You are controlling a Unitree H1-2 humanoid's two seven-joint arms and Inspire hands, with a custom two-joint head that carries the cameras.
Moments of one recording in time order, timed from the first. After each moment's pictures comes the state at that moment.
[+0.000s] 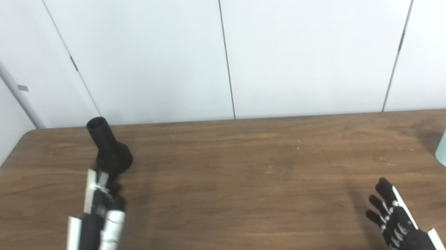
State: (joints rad) left arm 0.07 0.10 0.06 -0.35 0.13 -0.11 0.30; right arm 0.21 -0.05 -0.07 -0.30 0.07 0.00 0.17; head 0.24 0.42
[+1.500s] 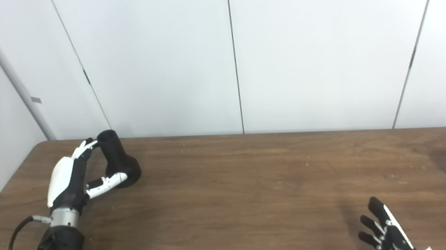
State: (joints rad) left arm -0.41 0.43 0.04 0.32 0.47 0.06 0.19; right arm 0.21 -0.05 -0.03 -0.34 0.01 0.01 0.16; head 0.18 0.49
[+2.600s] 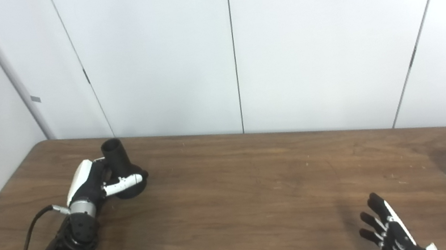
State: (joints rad) left arm -0.46 0.43 -0.04 0.32 0.40 0.34 0.04; right arm 0.22 -0.05 -0.03 -0.40 -0.01 0.06 0.16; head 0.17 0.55
